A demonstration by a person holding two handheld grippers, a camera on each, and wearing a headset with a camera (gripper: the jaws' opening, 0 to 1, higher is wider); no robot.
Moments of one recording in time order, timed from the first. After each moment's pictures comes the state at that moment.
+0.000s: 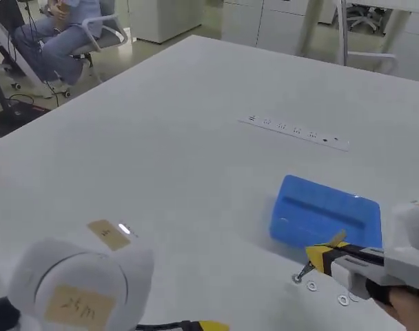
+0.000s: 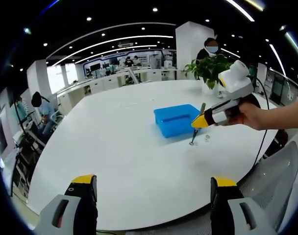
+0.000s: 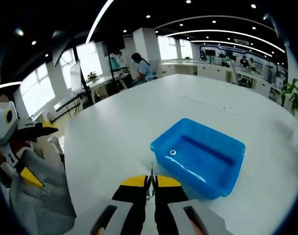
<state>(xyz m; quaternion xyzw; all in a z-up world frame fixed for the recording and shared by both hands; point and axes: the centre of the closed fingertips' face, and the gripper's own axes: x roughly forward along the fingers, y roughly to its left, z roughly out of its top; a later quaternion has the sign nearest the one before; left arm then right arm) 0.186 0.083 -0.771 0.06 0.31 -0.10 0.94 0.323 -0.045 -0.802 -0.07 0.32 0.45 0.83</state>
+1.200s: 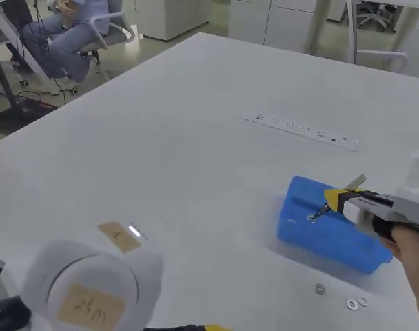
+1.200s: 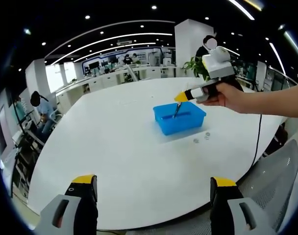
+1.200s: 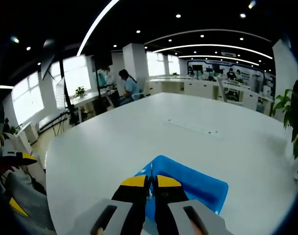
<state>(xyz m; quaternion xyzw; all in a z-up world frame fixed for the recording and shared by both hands) 0.186 0.084 -0.775 0.07 0.32 -0.10 0.94 0.397 -0.023 -0.775 -0.06 0.25 0.41 0.88</state>
